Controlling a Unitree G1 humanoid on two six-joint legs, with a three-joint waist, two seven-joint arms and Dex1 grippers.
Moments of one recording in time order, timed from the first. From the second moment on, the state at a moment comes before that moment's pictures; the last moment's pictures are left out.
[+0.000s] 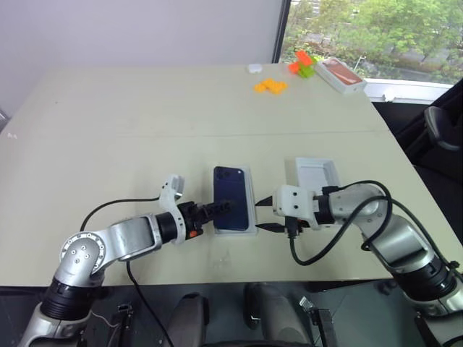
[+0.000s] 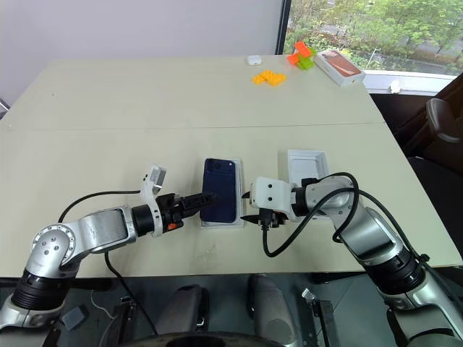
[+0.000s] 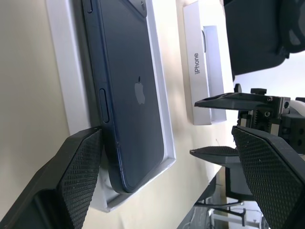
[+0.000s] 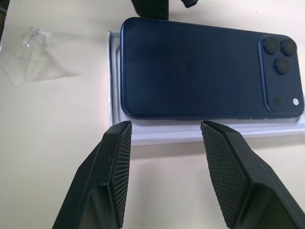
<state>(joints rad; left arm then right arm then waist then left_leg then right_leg) -0.21 0.61 -0.06 -0.36 -1.97 0.90 0.48 -0.39 -0.76 0.30 -0.41 0.10 0.47 1.07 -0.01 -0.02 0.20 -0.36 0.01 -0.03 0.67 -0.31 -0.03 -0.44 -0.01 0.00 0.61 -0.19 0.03</state>
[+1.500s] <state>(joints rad) -0.05 0.77 0.05 -0.41 -0.93 0.75 -0.14 -0.38 -0.73 0.25 -0.39 0.12 0.61 0.94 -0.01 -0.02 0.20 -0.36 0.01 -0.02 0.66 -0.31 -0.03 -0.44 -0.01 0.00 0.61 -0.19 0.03</state>
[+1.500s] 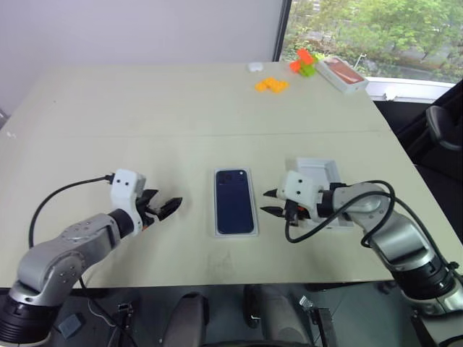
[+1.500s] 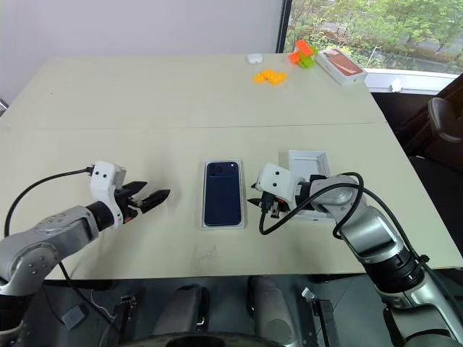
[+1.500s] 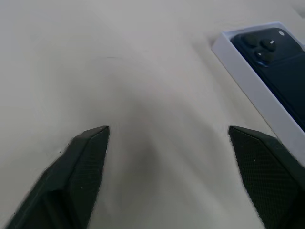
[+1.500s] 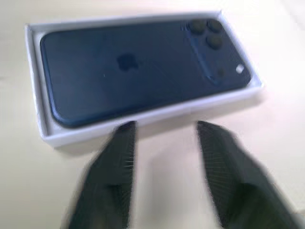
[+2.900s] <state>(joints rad) -0.34 0.42 -0.28 -0.38 -0.48 0.98 -0.35 -0.36 -0.76 0.31 -0.37 0.02 0.67 0.89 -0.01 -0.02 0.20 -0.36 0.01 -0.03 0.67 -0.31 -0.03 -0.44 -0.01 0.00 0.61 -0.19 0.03</state>
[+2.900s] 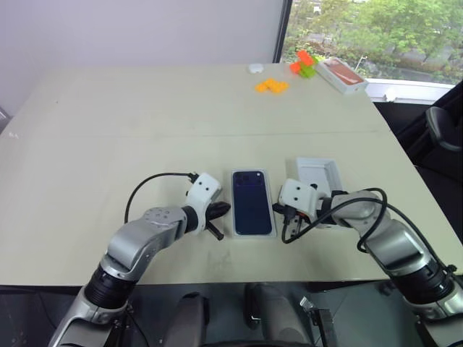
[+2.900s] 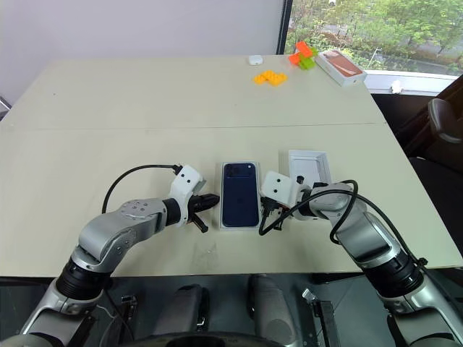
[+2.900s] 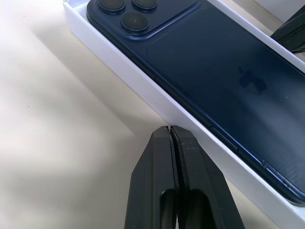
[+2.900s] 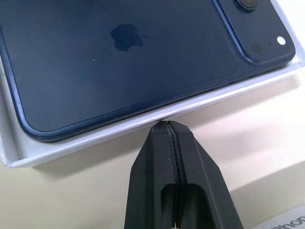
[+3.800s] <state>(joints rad) -0.24 0.56 -0.09 -0.43 -0.44 0.66 -0.60 -0.58 -0.58 0.01 -0.40 0.29 1.61 0.48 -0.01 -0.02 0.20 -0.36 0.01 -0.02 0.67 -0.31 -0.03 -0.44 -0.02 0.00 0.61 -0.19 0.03</state>
